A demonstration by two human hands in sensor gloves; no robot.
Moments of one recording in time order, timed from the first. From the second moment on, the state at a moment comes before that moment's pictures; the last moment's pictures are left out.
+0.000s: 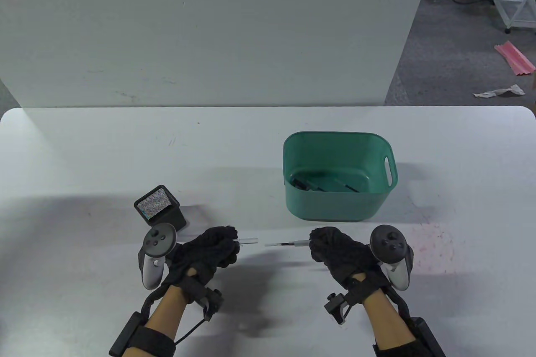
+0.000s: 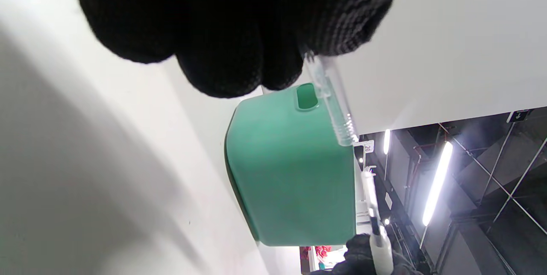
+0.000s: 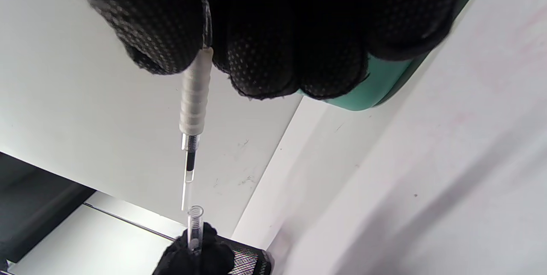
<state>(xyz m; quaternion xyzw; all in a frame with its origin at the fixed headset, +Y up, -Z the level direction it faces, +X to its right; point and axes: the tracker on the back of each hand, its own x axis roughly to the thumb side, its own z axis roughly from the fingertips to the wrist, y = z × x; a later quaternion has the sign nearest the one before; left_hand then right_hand) -0.209 -0.747 -0.321 -0.14 -0.08 0.62 0.77 0.163 -0.716 -0.306 0.11 0.06 0.80 0.58</state>
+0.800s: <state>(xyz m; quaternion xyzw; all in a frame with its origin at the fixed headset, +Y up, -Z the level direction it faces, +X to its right) -0.188 -0.753 -0.318 -0.23 -0.12 0.63 0.73 0.157 -0.712 -0.301 0.12 0.05 0.80 0.58</state>
